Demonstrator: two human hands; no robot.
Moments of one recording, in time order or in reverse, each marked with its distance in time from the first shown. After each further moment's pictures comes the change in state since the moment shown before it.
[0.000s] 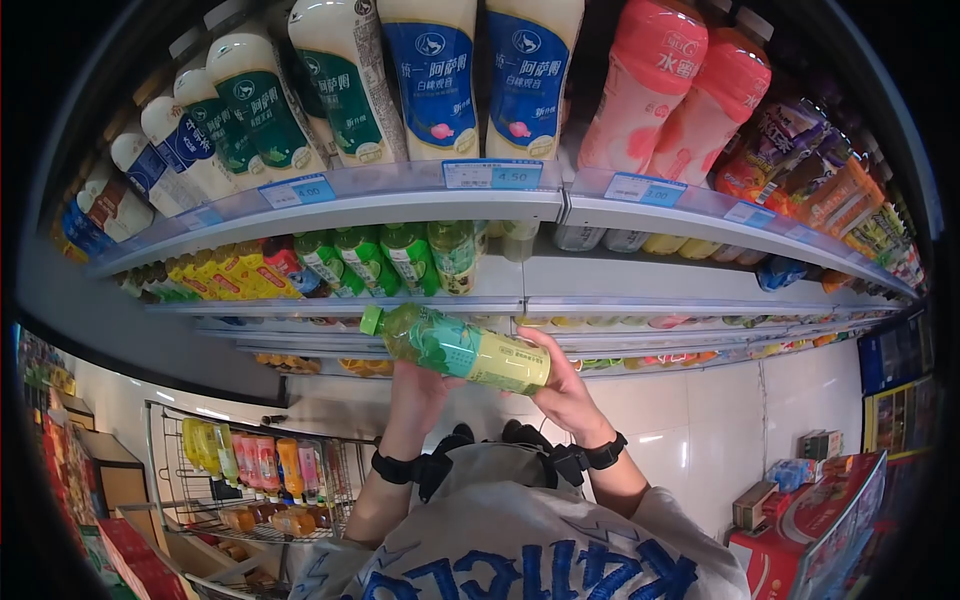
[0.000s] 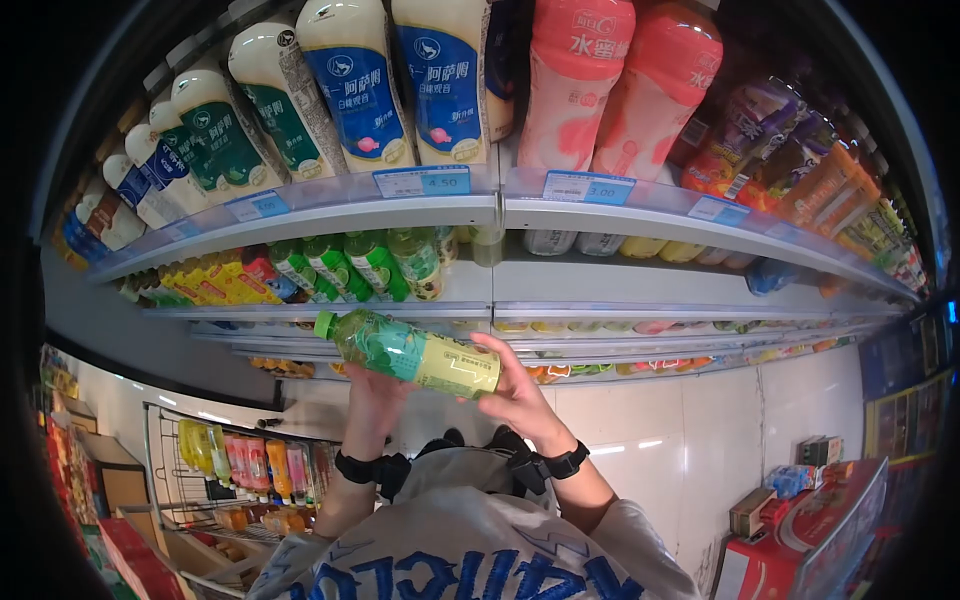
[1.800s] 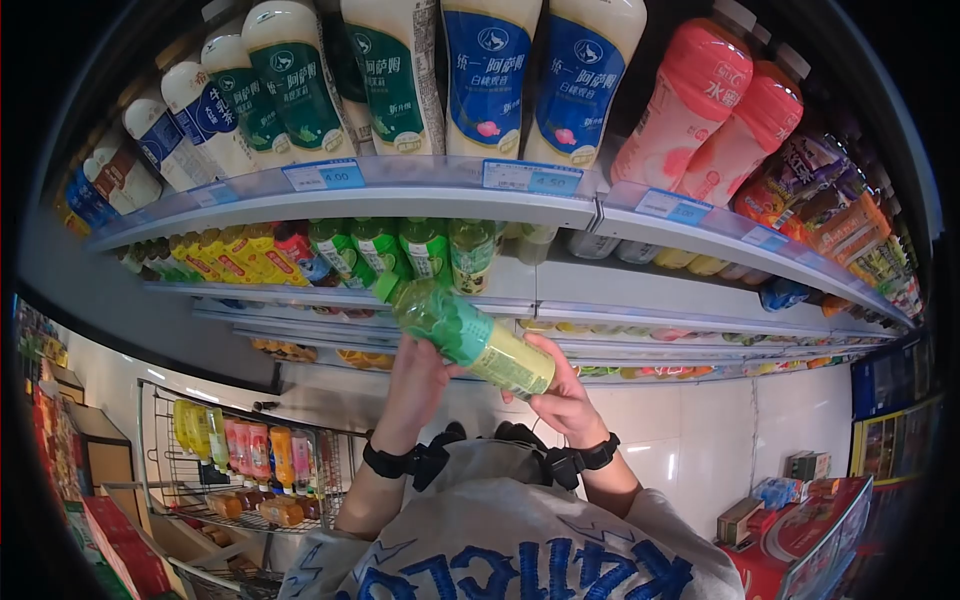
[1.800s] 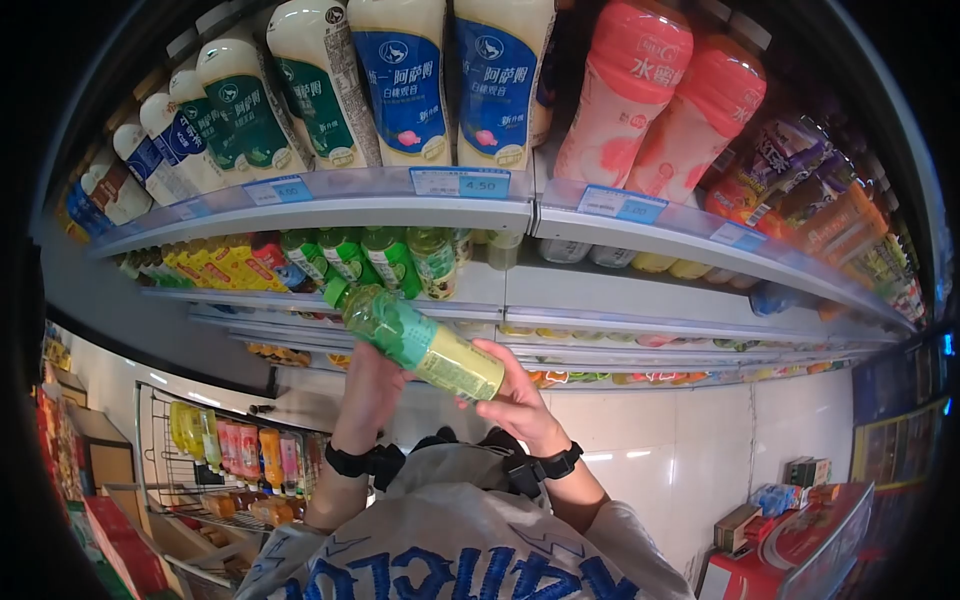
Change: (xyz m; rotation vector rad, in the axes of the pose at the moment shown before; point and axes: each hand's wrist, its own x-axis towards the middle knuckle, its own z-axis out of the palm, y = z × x) left_hand 0.008 0.032 0.026 0.095 0.020 0.046; right_hand 0.005 0.010 0.004 0.186 -0.114 0.038
